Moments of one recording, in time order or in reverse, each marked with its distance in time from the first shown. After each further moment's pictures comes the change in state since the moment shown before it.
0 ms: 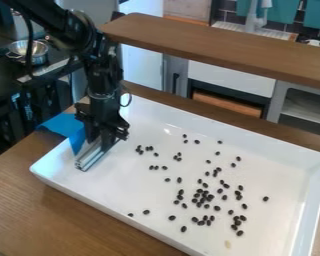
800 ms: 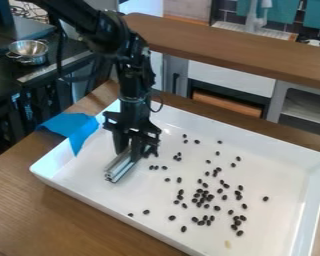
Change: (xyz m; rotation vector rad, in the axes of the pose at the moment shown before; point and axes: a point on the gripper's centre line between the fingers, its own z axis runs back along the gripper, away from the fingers) arm 0.002 -0.057 0.010 -0.056 0.064 -0.013
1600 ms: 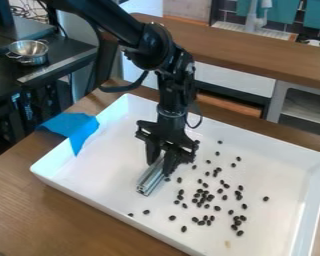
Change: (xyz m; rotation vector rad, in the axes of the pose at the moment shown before) arm 0.004 -0.064 -0.004 0.038 -0.030 -0.044
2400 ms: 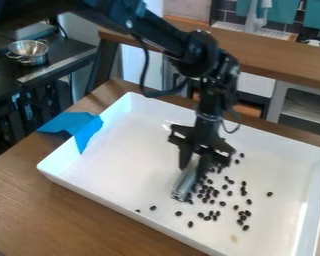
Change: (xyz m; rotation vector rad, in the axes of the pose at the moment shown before) arm 0.010 -0.067 0.002 -0.015 0.057 0.008
